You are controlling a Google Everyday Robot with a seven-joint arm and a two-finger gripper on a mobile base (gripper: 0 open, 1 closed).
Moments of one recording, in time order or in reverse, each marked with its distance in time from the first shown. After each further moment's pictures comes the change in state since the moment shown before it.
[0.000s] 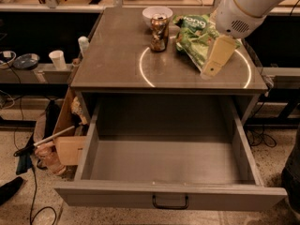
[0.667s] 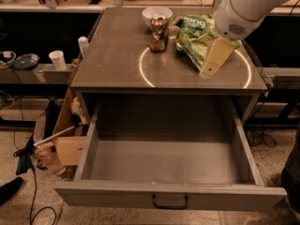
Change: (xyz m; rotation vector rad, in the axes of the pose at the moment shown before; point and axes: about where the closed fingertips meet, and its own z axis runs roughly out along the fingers) arm 0.003 -0.013 0.009 0.064 0.022 0.019
